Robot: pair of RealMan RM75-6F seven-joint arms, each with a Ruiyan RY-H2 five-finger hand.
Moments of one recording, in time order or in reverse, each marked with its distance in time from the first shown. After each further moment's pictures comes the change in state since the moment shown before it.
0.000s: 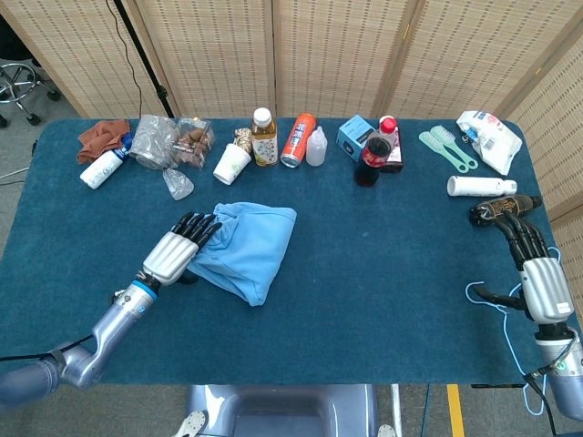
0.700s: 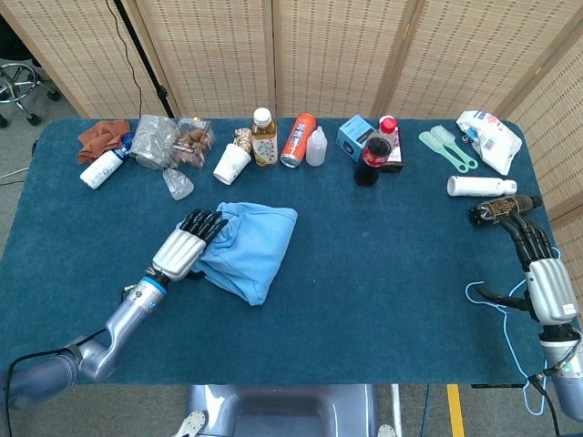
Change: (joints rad) left arm -0.021 -0.103 -0.007 0.152 0.007 -0.026 -0.024; right arm -0.013 -0.005 0.009 0.026 -0.008 0.004 0.060
